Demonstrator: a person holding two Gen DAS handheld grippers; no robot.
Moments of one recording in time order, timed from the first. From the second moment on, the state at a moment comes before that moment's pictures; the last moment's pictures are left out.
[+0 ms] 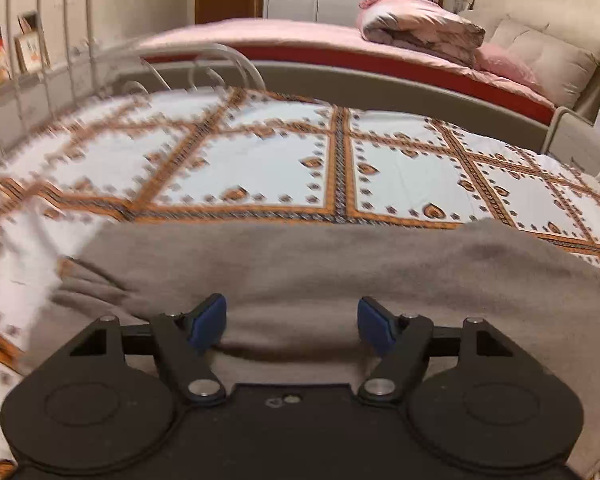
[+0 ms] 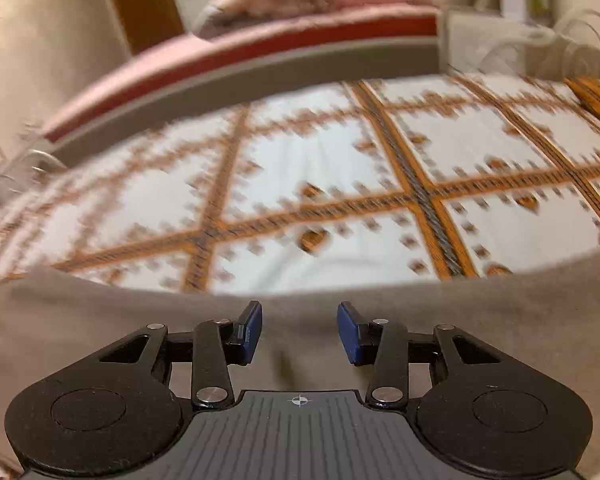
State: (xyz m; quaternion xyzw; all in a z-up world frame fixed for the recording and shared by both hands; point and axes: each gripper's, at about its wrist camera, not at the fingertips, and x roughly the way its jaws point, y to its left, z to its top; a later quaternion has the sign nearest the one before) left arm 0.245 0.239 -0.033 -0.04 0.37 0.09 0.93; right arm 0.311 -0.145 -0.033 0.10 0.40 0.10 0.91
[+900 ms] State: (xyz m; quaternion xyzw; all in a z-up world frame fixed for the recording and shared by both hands) left arm 0.210 0.247 -0.014 -0.05 0.35 0.13 0.93; right arm 0.267 -0.236 -0.007 0.22 0.33 0.06 0.91
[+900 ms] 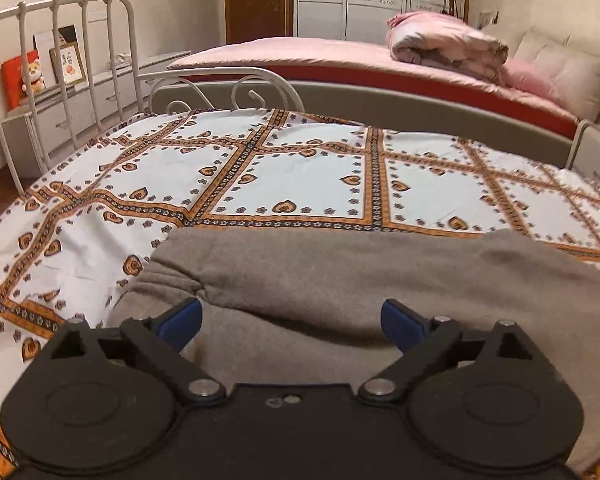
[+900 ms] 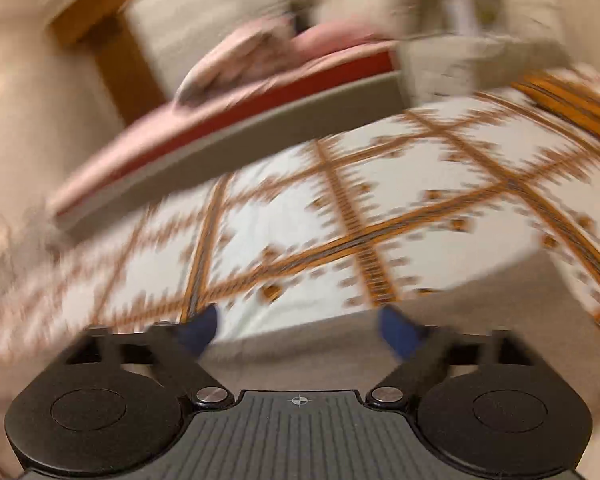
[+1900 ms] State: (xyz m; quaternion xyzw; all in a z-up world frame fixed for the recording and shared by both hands) left arm 0.221 0.179 -0.051 0.01 0.44 0.08 0.89; right arm 0.203 -0.418 -0.095 0.49 0.37 -0.02 0.79
